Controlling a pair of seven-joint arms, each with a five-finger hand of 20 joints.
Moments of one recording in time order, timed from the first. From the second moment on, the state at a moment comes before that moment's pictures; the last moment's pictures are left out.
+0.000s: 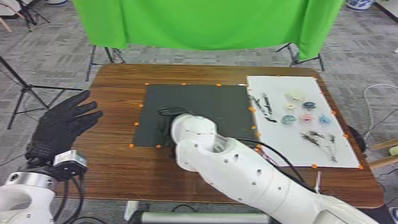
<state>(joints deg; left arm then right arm) 130.1 -63.9 -109.4 -130.6 48.1 6.4 -1.0 -56.8 -82.6 31.2 -88.0 -112.6 -18.3 50.7</state>
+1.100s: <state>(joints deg) 142.7 -66.6 -109.1 -134.3 47.0 11.6 8.0 -67.4 -73.4 49.1 -115.6 -115.2 -21.5 39.4</state>
